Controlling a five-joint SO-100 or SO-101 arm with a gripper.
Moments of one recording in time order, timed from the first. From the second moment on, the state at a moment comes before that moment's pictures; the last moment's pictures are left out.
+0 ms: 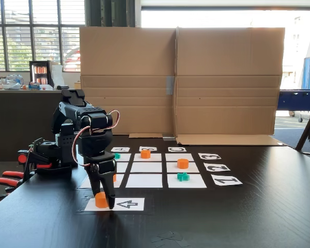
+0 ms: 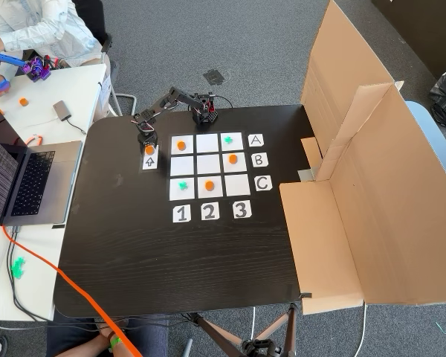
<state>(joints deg) 52.0 46.4 52.8 87.7 79.0</state>
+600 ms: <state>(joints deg) 52.4 46.2 52.6 86.6 78.1</state>
